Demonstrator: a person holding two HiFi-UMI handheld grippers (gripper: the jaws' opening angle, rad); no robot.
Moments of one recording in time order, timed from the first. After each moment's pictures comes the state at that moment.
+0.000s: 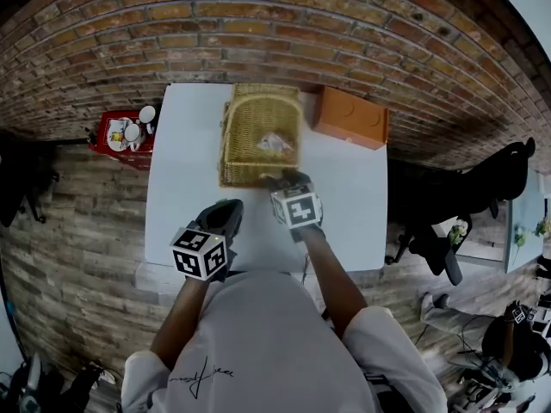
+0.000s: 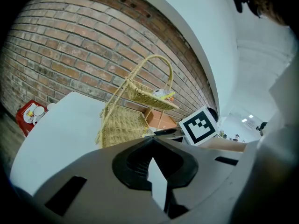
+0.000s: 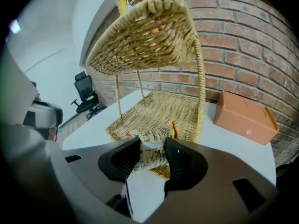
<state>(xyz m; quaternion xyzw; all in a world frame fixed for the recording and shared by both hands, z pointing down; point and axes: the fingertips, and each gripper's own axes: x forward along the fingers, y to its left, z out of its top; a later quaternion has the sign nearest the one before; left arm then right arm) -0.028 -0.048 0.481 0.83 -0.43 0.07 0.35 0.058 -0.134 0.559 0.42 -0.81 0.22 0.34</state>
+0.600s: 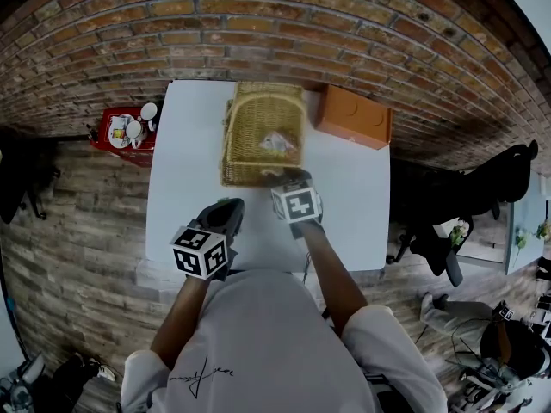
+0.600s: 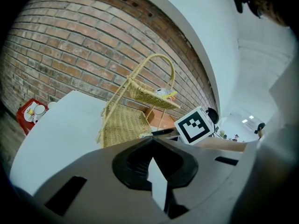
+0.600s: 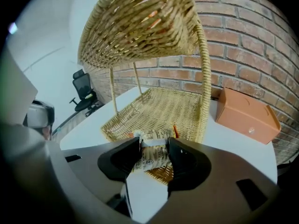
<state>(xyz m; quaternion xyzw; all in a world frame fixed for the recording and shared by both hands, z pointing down) -0.030 -0.049 0.484 0.83 -0.43 0.07 0.35 0.057 -0.140 0.574 0.42 -0.80 0.23 0.35</state>
